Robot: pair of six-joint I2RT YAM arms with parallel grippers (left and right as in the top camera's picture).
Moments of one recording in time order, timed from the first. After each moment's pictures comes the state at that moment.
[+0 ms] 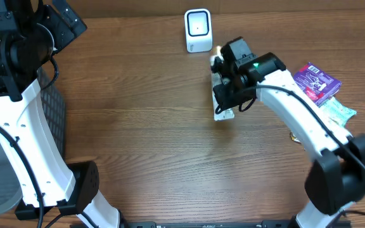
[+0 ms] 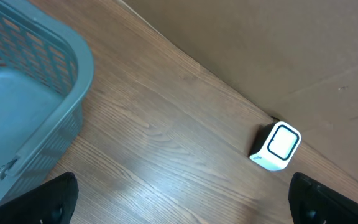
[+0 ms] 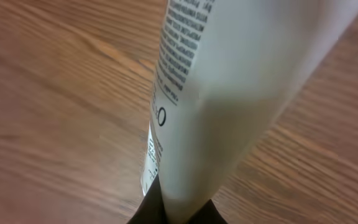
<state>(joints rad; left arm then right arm) 0.09 1.87 2.78 -1.68 -0.11 -0.57 0.45 1.85 1.58 -1.04 -0.16 0.05</state>
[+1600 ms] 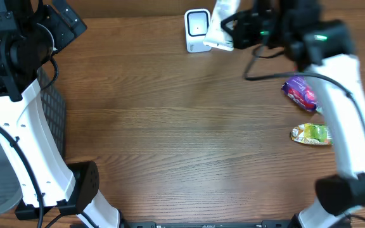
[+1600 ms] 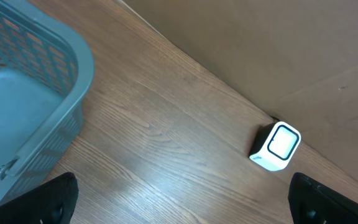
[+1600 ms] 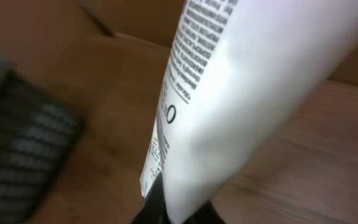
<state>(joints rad) 0.09 1.87 2.78 -1.68 -0.11 -0.57 0.32 1.81 2.03 -0.90 -0.37 0.12</state>
